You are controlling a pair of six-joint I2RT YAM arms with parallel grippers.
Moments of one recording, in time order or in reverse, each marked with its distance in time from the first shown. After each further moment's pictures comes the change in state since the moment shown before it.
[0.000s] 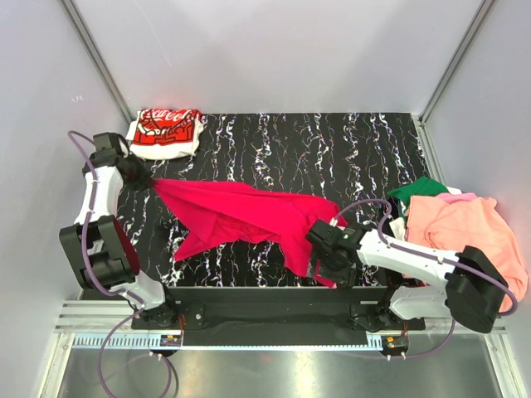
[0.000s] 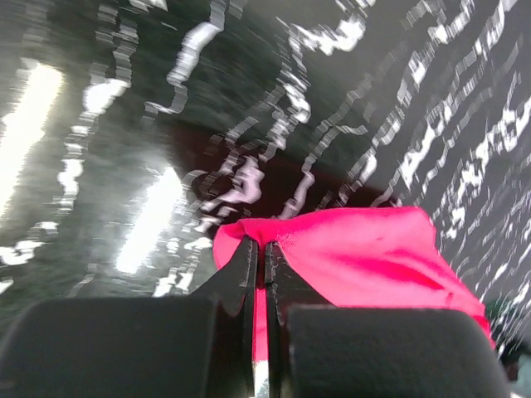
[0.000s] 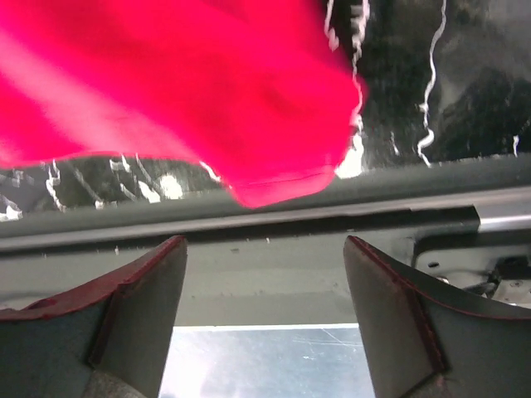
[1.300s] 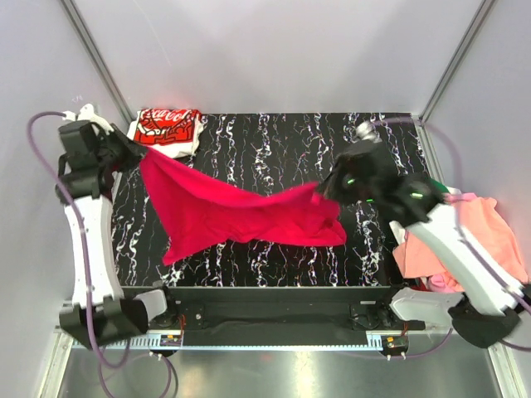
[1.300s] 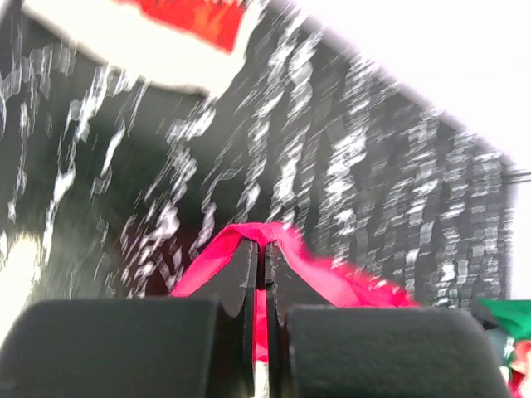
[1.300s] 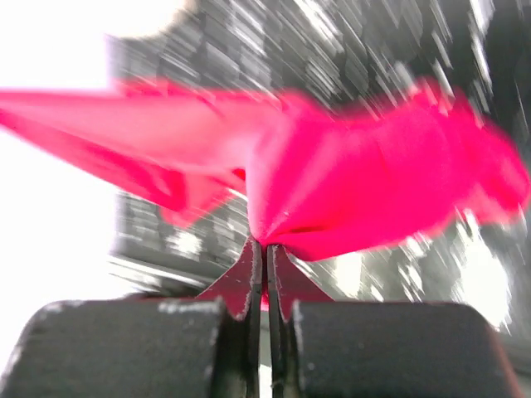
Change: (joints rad) left arm -0.019 -0.364 0.130 -0.026 0.084 0.039; right arm -0.213 -0.058 0.728 -0.078 0.133 -0.262
